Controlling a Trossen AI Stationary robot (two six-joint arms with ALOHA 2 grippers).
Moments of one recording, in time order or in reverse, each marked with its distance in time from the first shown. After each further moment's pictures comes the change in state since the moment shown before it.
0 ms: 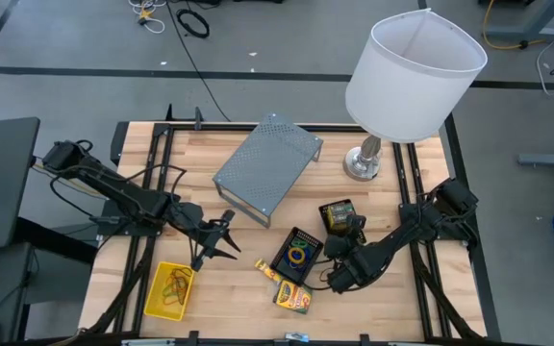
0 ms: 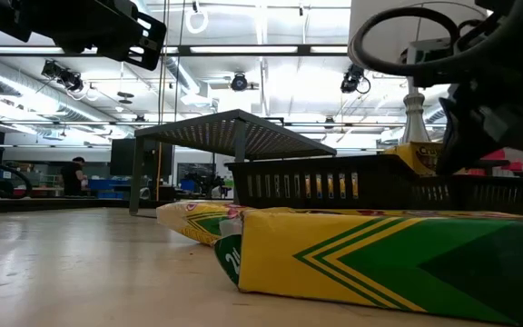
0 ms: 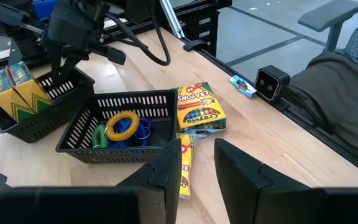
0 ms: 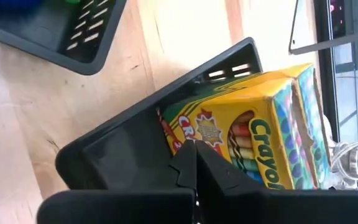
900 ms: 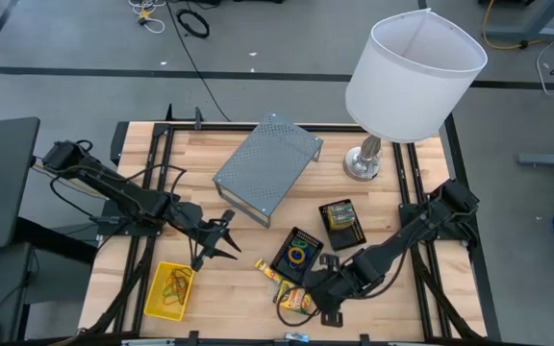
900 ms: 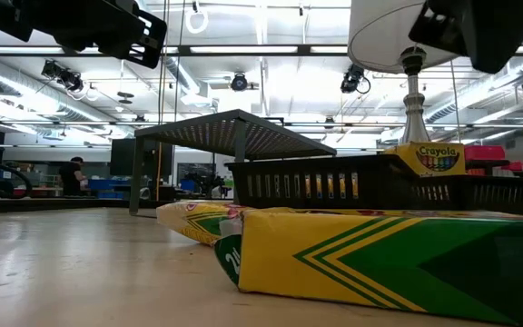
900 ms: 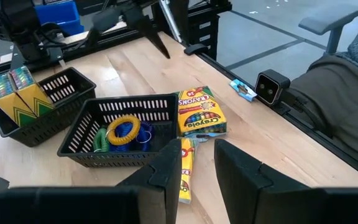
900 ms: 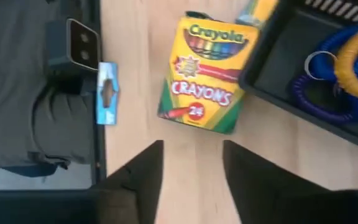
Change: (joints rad) left arm 0.000 0.000 0.000 0.014 0.000 0.000; right arm 0.030 -0.002 0.282 0.412 -0.627 -0.119
